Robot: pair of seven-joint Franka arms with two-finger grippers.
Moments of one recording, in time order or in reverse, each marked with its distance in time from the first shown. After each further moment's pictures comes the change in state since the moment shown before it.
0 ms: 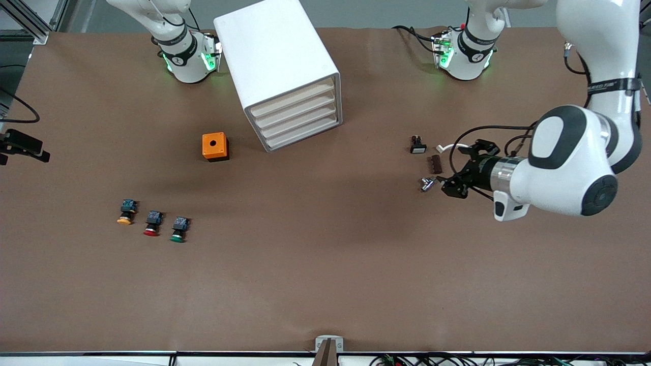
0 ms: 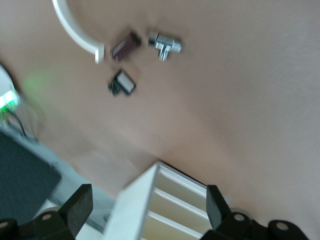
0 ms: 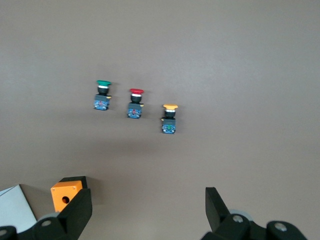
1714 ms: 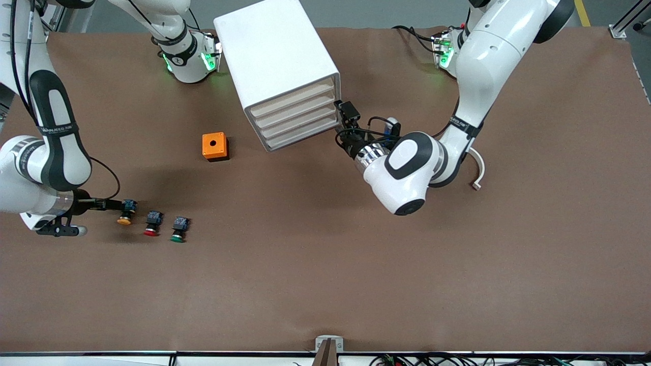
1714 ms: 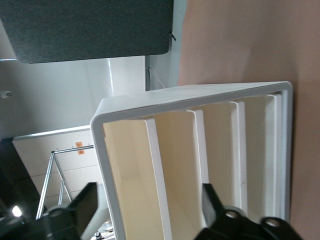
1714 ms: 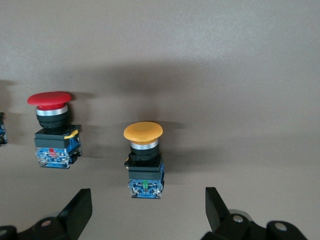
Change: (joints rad) left arm -0.218 0.287 -0.187 0.054 -0.412 -0.060 -1.113; right arm -0.059 0.426 0.018 -0.213 0.058 0.486 -0.003
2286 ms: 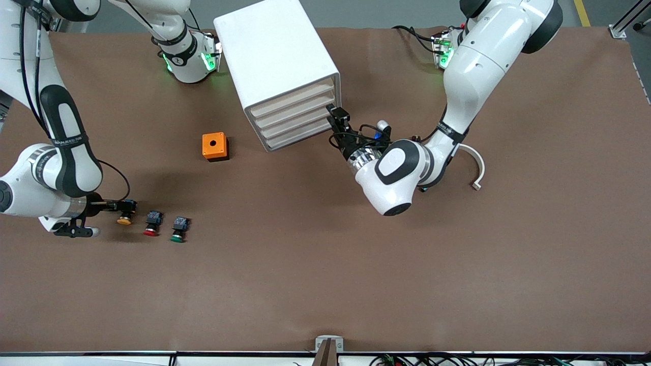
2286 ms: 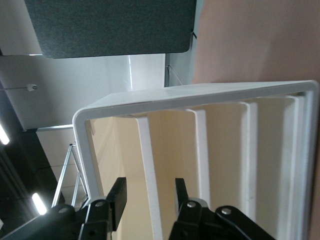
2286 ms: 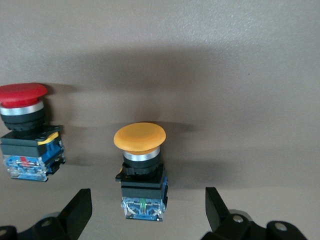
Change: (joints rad) left arm -0.031 0.063 -0.001 -0.011 -0.065 -0.002 -0.002; right arm -0.001 0.070 -0.002 -0.002 0.033 0.026 -0.030
